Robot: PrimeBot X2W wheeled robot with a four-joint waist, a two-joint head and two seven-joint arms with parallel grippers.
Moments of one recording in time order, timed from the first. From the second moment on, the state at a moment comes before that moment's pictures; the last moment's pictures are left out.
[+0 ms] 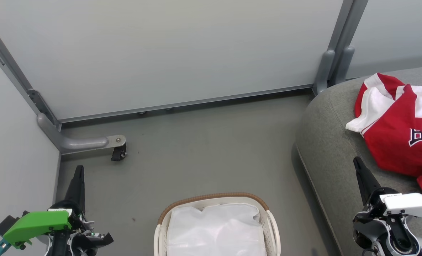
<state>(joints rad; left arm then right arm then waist) -0.10 0.05 0.11 0.24 -1.61 -0.13 0.11 -0.11 -0.06 -0.10 0.24 1.62 0.13 0.11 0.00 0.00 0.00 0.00</state>
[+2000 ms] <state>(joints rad) -0.10 0.05 0.11 0.24 -1.61 -0.13 0.11 -0.11 -0.05 -0.11 0.24 1.62 0.13 0.11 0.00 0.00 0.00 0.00</state>
